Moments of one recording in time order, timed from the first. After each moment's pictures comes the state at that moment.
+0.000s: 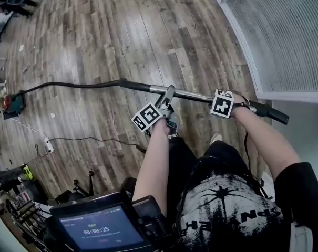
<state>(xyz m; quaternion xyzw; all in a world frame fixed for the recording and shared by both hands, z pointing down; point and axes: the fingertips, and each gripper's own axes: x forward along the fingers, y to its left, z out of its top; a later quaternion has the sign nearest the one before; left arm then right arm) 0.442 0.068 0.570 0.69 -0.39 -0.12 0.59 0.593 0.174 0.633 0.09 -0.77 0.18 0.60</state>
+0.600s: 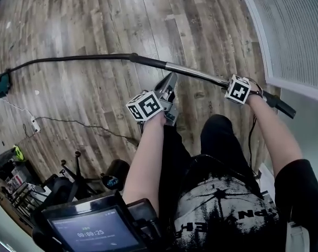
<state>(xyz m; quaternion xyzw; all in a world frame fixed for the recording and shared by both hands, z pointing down) 0.470 0.093 0.699 0.75 -0.35 -0.06 0.55 0.666 0.188 0.826 0.08 -0.76 0.21 0.61</state>
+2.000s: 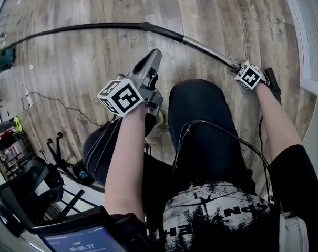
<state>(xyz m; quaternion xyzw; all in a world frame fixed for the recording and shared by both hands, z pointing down) 0.532 0.140 0.928 0.80 -0.43 -0.01 0.41 0.769 0.213 1.246 0.12 -0.82 0.21 0.52</state>
